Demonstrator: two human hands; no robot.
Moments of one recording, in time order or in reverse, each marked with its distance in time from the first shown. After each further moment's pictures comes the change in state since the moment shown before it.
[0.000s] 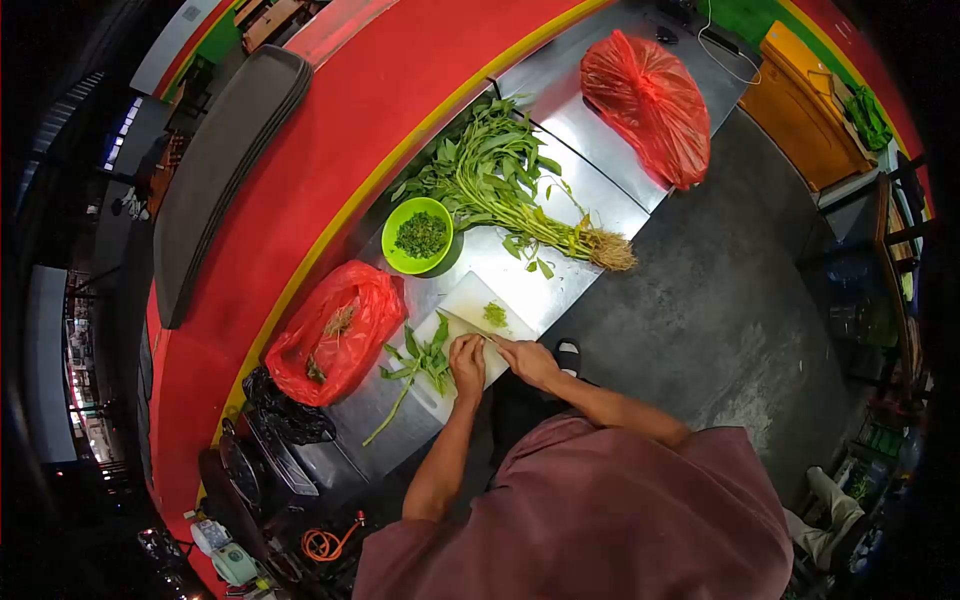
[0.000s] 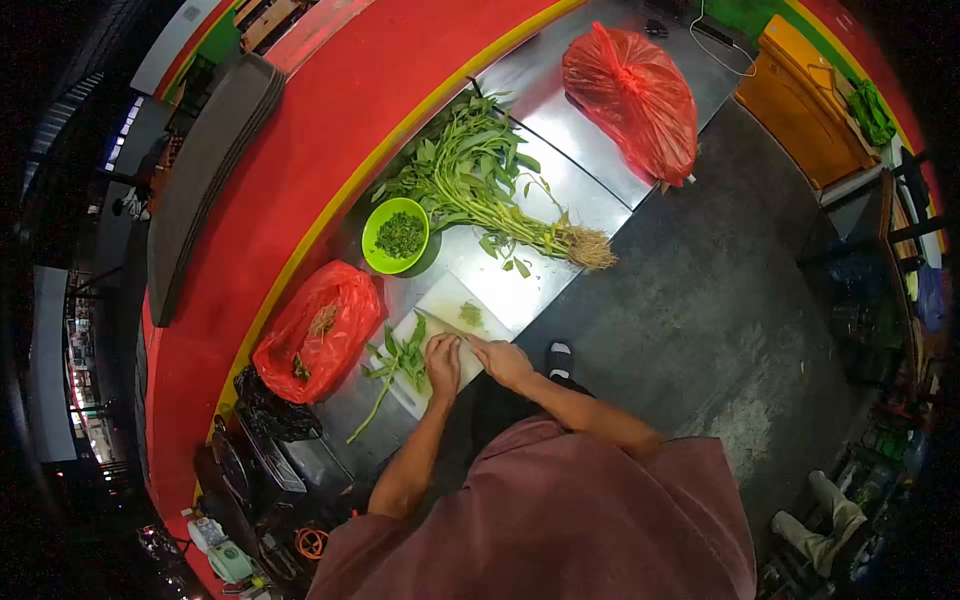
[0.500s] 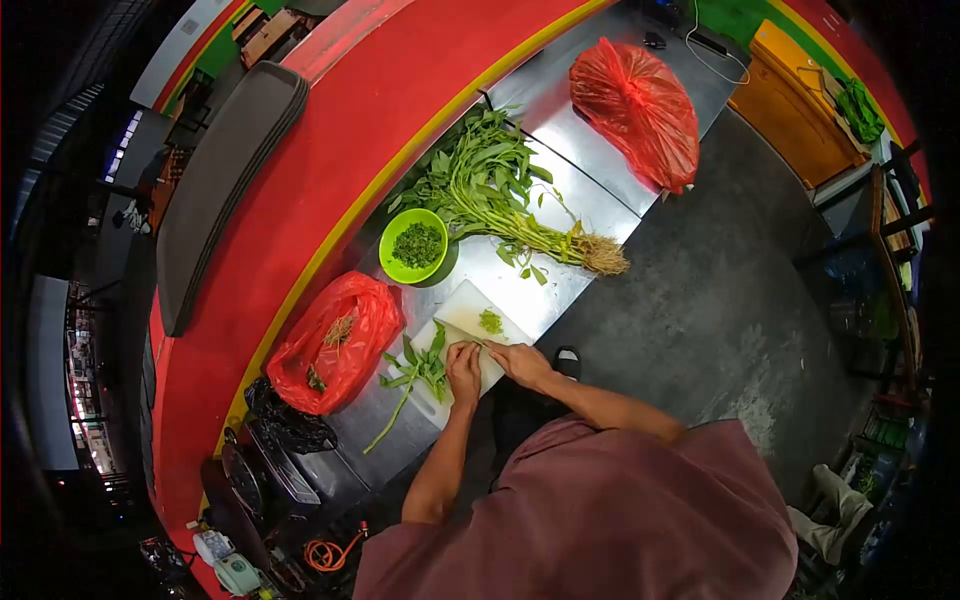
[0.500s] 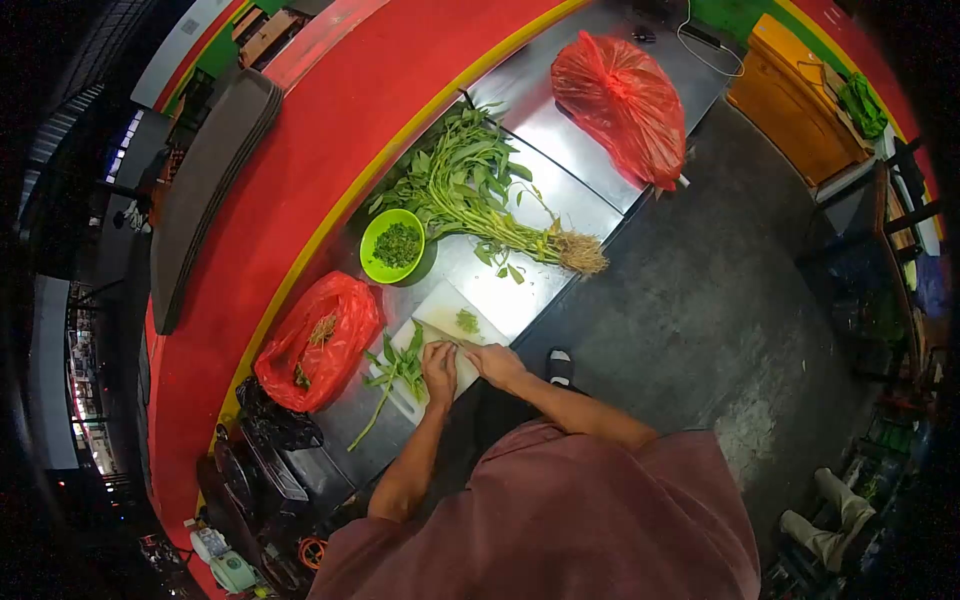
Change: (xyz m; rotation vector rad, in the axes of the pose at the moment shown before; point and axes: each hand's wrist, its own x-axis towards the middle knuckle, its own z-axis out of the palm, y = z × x) left_hand -0.002 0.001 -0.002 -0.104 -0.028 -0.089; right_hand 0.009 -0.007 -0.005 -0.012 -0.071 0.024
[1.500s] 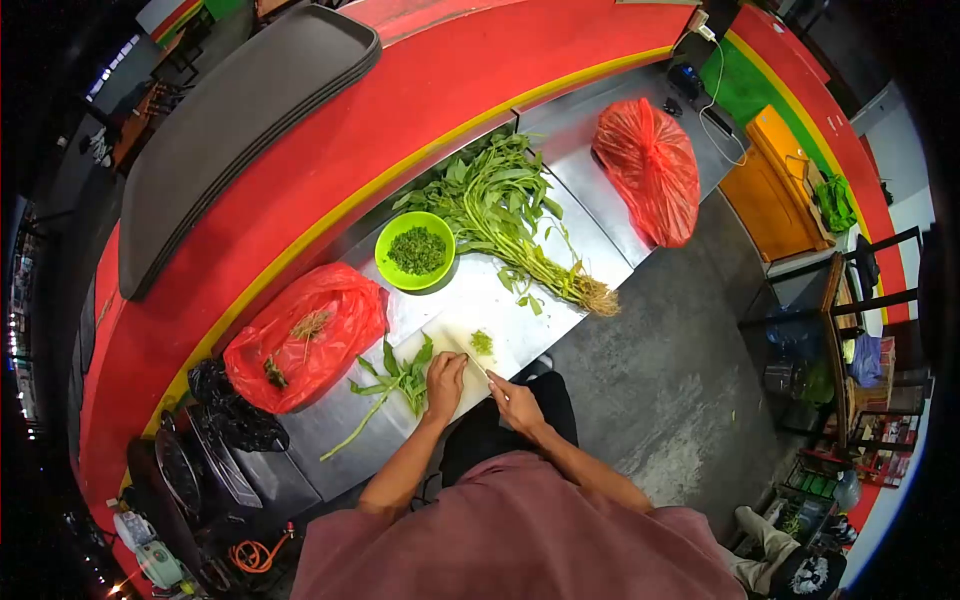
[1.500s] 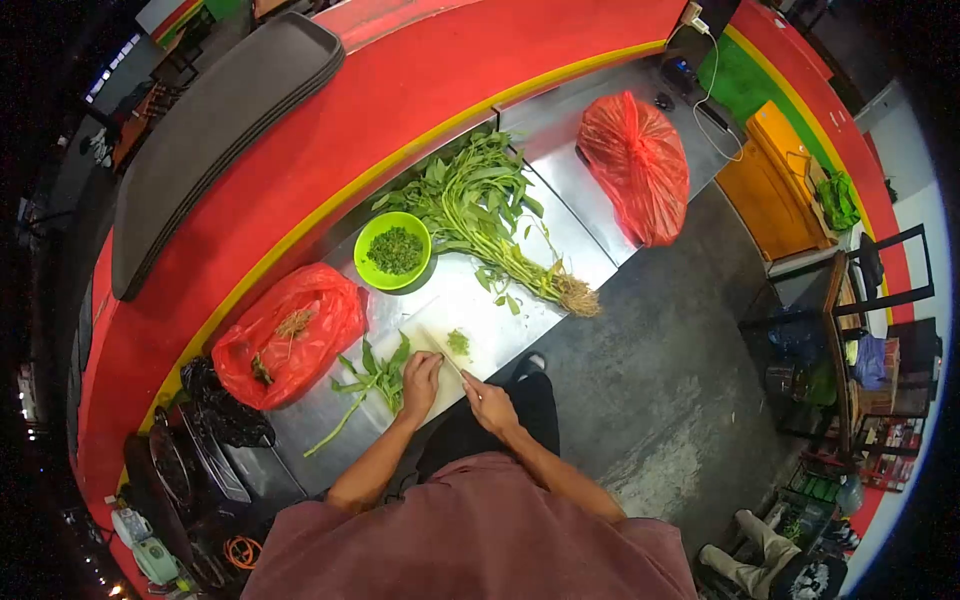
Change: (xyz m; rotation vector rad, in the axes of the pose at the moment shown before) left_hand 0.023 -0.005 -0.013 0.007 -0.081 0.123; right_hand -0.039 -0.026 0.008 0.096 0.184 0.215
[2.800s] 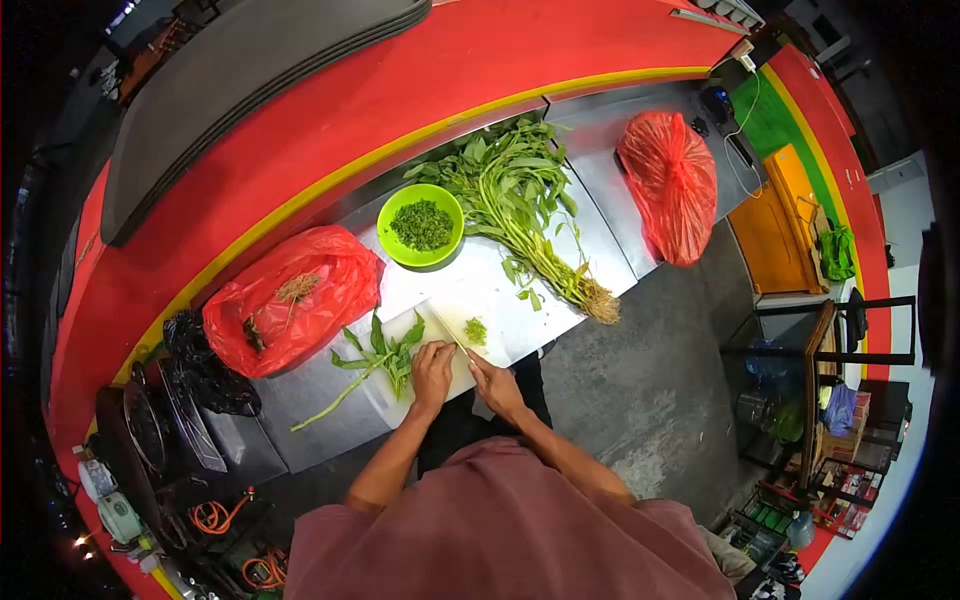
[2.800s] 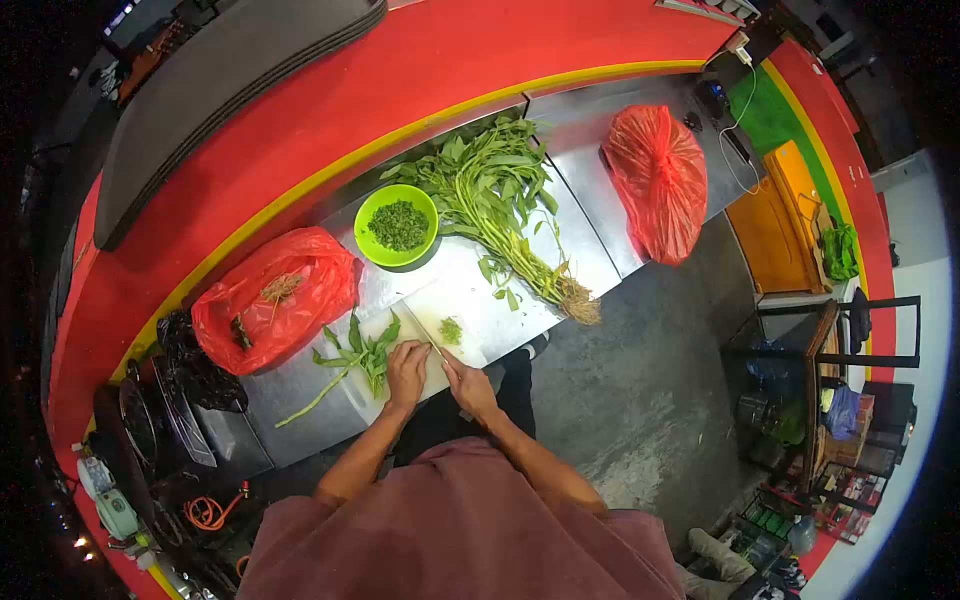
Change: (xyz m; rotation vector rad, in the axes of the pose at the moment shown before) left_hand -0.014 0.008 0.004 0.124 0.117 -0.051; right_hand 0.031 -0.005 0.004 -0.054 -0.077 -0.090
